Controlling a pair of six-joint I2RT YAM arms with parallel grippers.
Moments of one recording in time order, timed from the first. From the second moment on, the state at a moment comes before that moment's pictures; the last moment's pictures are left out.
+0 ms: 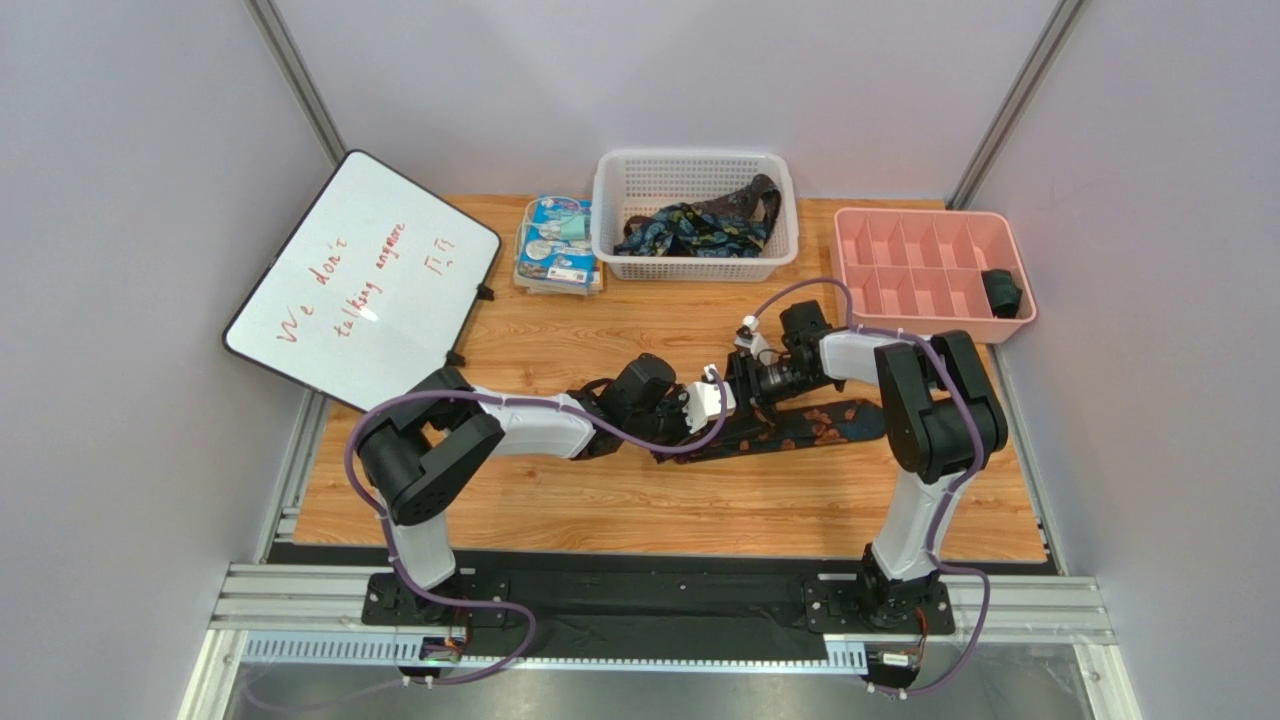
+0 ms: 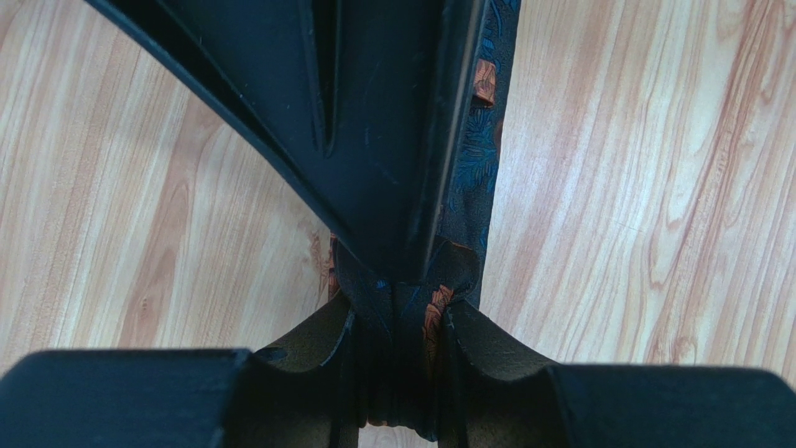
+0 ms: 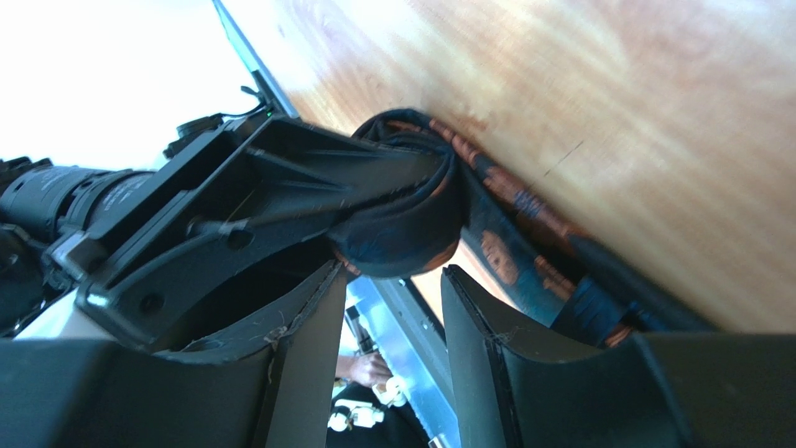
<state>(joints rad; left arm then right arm) -0.90 1.80 0.89 0.20 0.30 0.28 0.24 1.87 0.98 -0.46 -1.05 0.33</state>
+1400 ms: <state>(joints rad) -0.88 1.68 0.66 0.42 0.41 0.15 0.25 2.00 1.06 -0.57 -0.91 0.22</state>
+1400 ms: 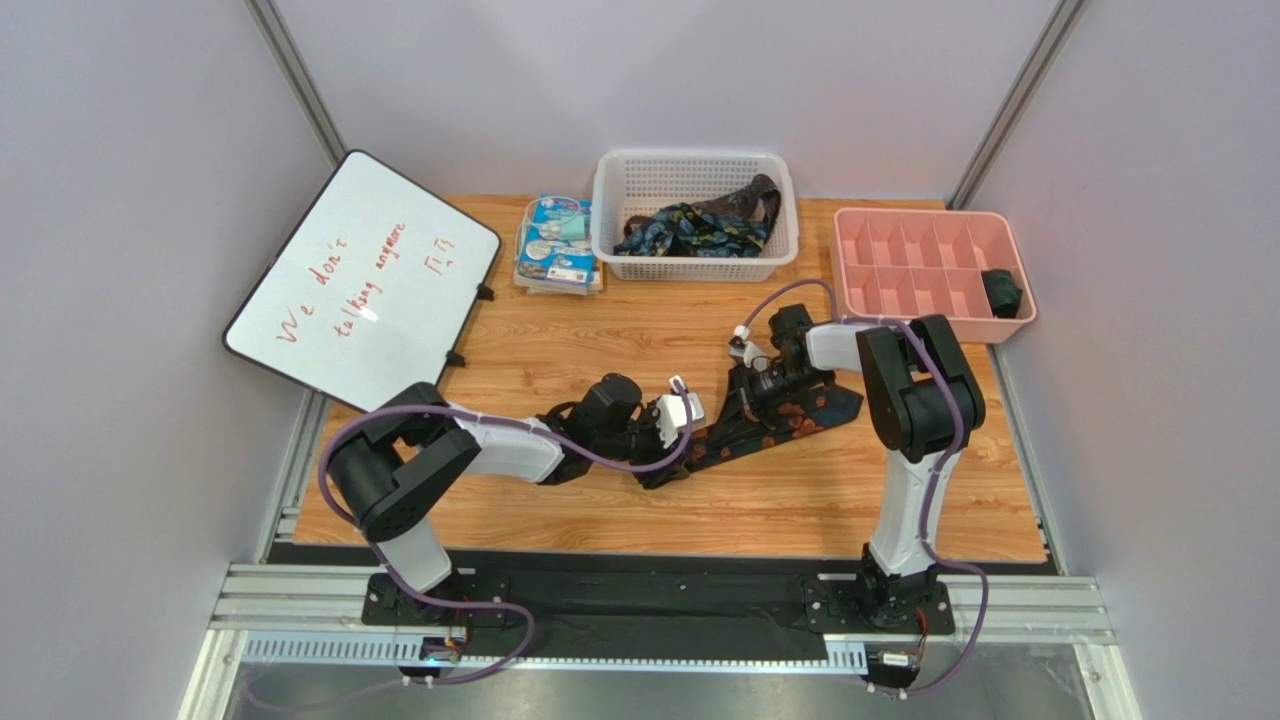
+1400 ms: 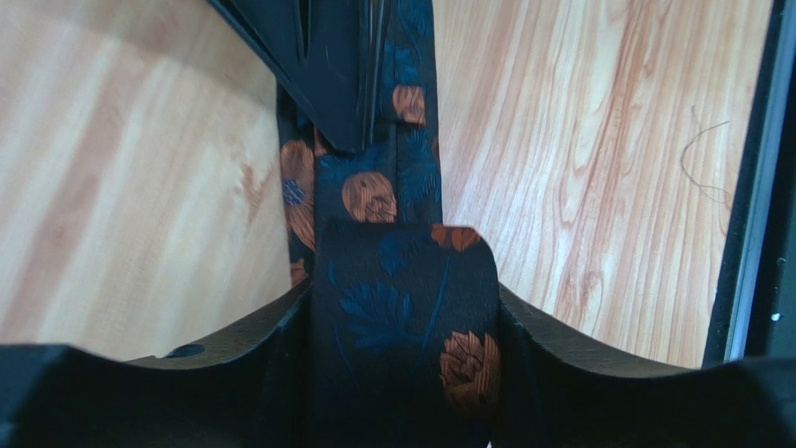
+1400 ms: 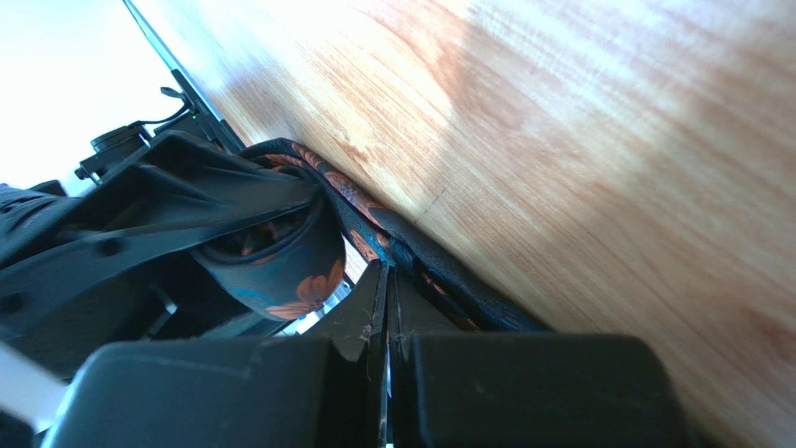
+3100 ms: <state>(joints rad) -0.81 1.72 0.69 0.47 0.45 0.28 0.26 2.08 1.16 -0.65 -0.99 0.21</state>
